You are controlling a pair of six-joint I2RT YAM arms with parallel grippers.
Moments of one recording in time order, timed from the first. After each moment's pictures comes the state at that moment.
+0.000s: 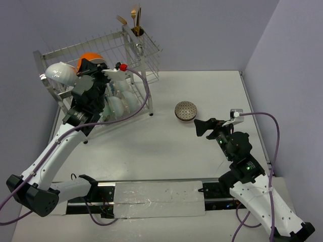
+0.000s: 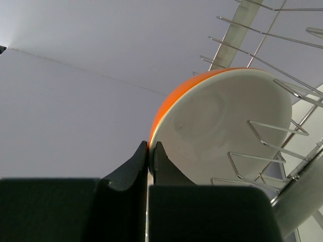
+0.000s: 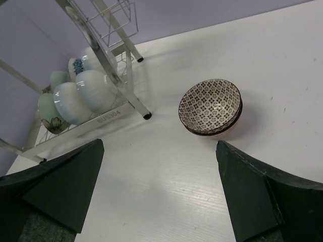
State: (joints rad) left arm -0.48 1.17 1.25 0.08 -0.61 1.33; right arm 0.50 0.40 0.50 -0.16 0.20 0.46
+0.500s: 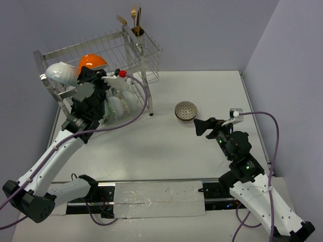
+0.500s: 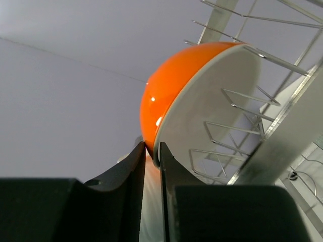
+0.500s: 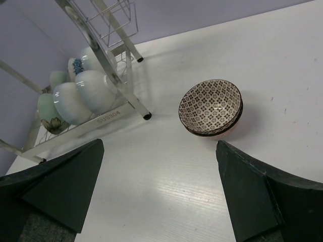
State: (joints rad) left arm -0.52 1.10 1.16 0.06 -0.65 1.28; right arm 0.50 0.42 0.50 -0.15 0.20 0.46
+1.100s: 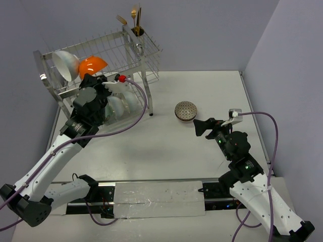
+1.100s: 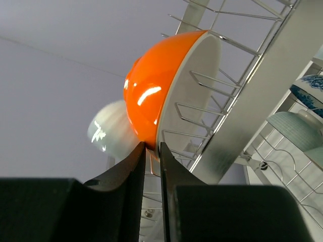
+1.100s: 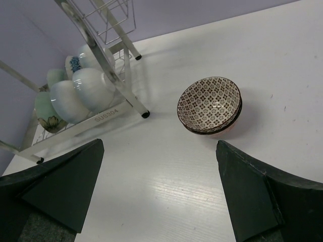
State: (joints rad) left arm -0.57 1.04 1.13 -0.04 -0.69 1.17; right arm 0.50 0.42 0.48 -0.14 0.20 0.46
